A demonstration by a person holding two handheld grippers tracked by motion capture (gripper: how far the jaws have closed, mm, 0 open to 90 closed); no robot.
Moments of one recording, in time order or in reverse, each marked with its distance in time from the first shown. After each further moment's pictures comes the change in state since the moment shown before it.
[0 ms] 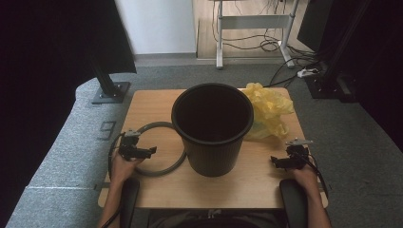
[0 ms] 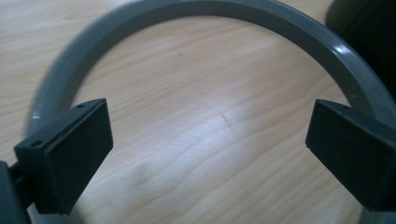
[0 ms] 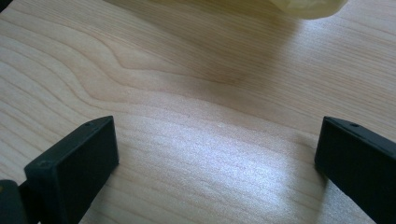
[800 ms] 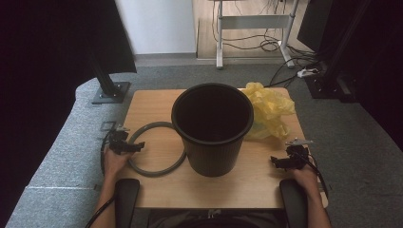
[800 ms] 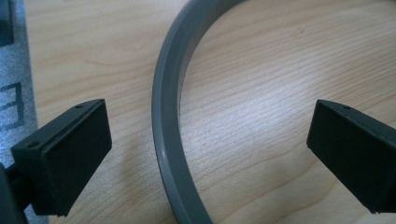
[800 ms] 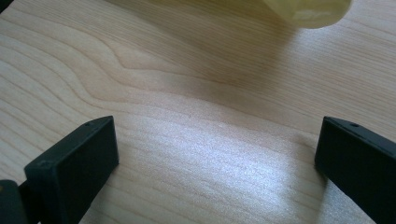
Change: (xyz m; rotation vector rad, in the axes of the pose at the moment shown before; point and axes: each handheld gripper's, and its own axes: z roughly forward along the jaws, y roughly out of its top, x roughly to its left) left arm 0.063 -0.015 0.027 0.064 0.102 -0.060; right arm 0.000 0.000 0.000 0.000 0.001 -0.001
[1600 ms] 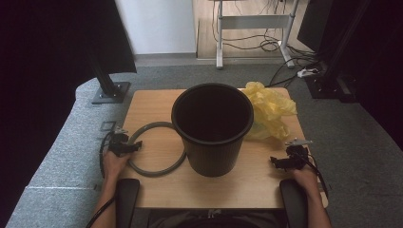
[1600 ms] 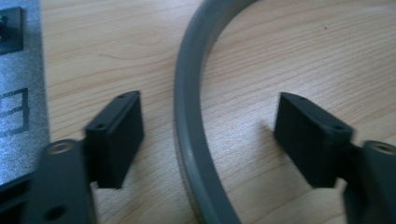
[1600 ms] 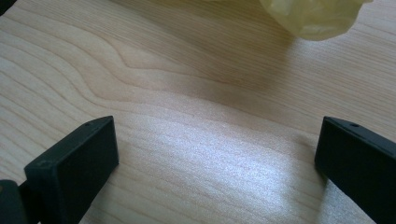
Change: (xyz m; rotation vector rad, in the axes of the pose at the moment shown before) left arm 0.010 -0.011 0.003 -0.063 0.021 -0.017; right arm 0.001 0.000 0.000 0.000 0.007 -0.007
